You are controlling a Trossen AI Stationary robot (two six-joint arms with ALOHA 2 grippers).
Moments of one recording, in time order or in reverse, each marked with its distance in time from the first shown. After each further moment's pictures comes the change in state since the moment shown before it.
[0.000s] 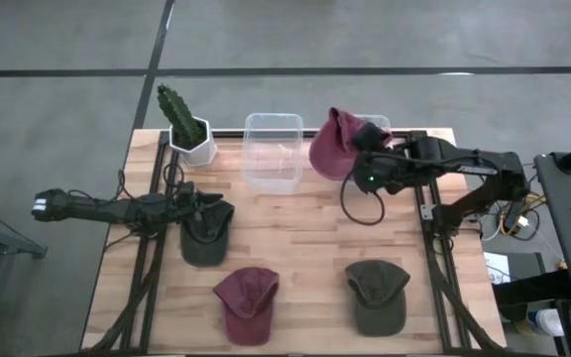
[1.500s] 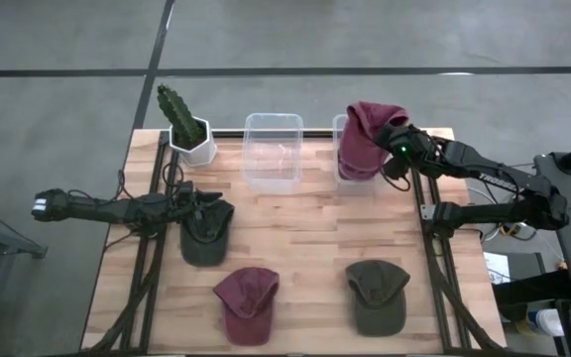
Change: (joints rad) left arm 0.000 0.000 0.000 0.001 -0.028 -0.001; right arm -0.445 -0.437 -0.679 0.621 -0.121 -0.946
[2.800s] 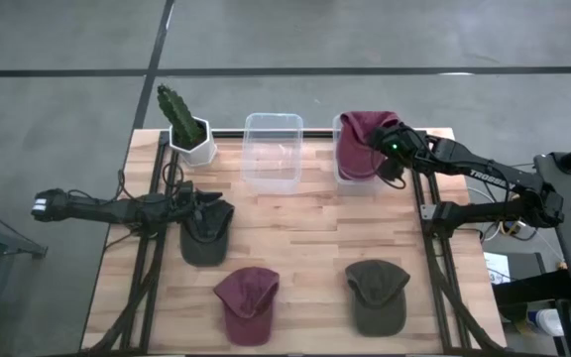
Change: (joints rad) left arm 0.000 0.000 0.000 0.000 0.000 0.000; right arm -0.048 0.065 -0.001 0.006 -0.076 0.022
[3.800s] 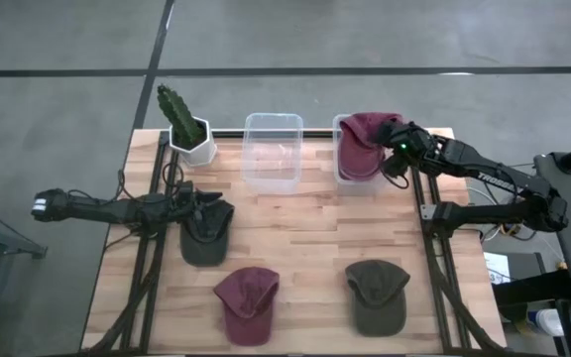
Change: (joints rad) left arm 0.000 0.000 0.000 0.000 0.000 0.011; right arm 0.000 -0.072 0.000 0.003 0.068 0.037
